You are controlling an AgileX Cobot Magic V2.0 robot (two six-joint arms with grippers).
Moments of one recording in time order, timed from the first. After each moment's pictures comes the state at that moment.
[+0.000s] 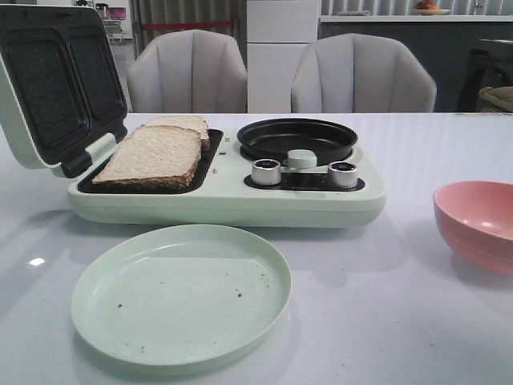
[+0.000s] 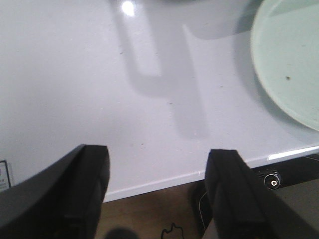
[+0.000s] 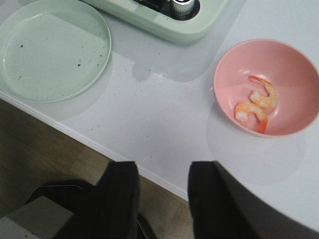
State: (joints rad) left arm -0.22 1.06 -0.86 0.04 0.97 0.06; right arm 0.41 0.71 -0.76 0.01 0.92 0.02
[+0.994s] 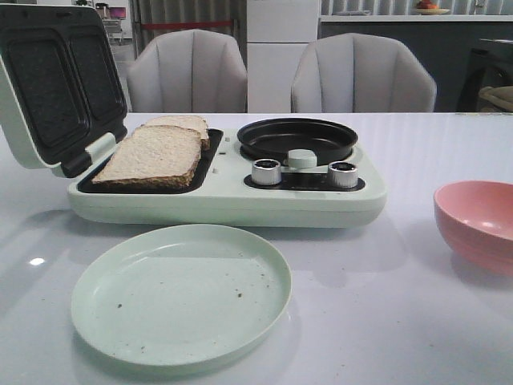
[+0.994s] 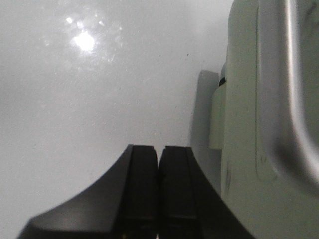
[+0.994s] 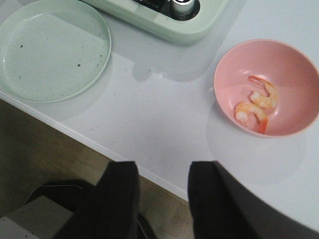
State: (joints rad) left arm 0.26 1.78 -1.52 -0.59 0.90 0.39; right arm 0.41 0.71 -0.76 0.01 0.92 0.02
